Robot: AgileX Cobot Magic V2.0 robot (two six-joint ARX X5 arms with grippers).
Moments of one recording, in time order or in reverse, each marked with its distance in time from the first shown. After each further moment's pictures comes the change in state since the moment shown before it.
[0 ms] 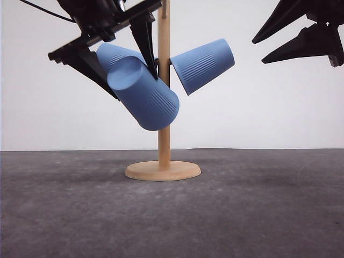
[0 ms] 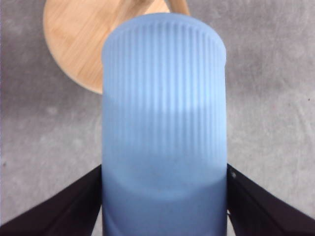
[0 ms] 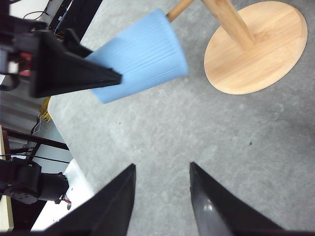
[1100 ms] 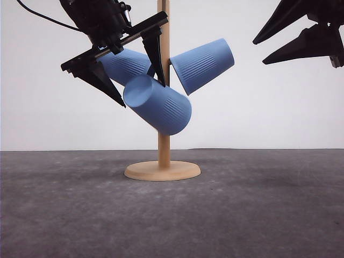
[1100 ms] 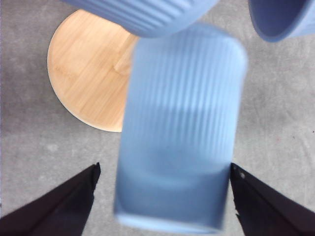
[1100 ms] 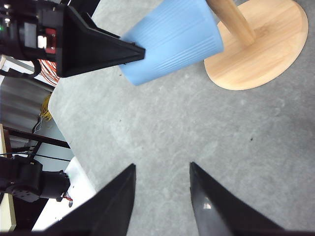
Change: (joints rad) left_arx 0.009 0.043 0.001 0.106 -0.042 -0.014; right_arx 0.000 0.000 0.000 -0.020 0.000 -0.003
